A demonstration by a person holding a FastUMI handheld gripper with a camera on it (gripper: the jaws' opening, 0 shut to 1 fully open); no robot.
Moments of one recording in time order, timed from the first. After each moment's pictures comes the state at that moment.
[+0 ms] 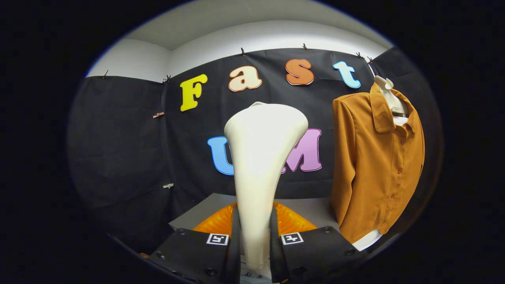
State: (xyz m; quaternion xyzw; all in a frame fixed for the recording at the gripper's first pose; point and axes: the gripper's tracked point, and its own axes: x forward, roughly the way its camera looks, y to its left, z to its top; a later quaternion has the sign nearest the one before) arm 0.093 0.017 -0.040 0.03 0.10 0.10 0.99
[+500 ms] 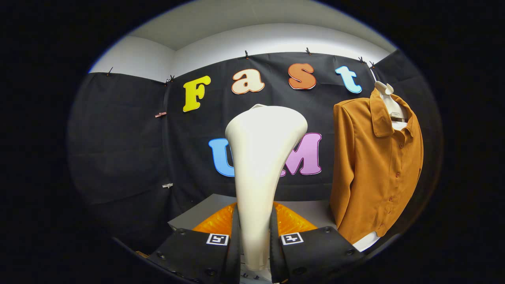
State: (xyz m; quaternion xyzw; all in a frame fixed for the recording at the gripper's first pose) arm 0.085 0.023 -0.039 0.03 0.08 0.10 0.99
